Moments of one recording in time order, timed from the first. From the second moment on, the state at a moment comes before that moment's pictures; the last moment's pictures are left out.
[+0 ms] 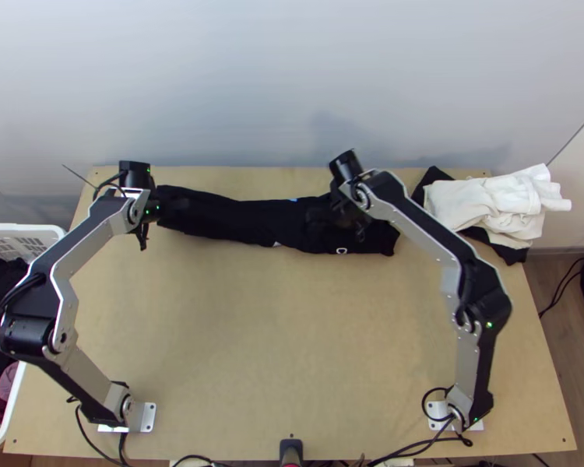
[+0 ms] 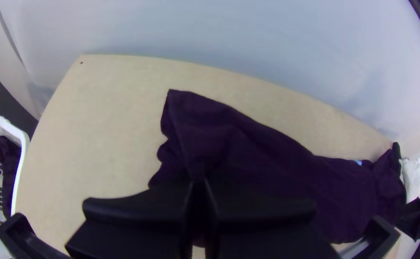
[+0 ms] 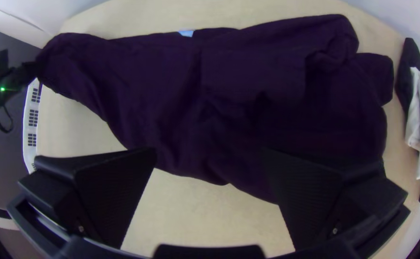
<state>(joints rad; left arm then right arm) -0.04 1.79 1.35 -0.40 -0.08 -0.26 0.53 2.05 1.83 -0.90 -0.13 0.37</state>
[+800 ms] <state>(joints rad) -0.34 1.71 1.60 -0.43 -0.07 -0.33 0.55 2.17 1.79 -0.87 -0.14 0.39</state>
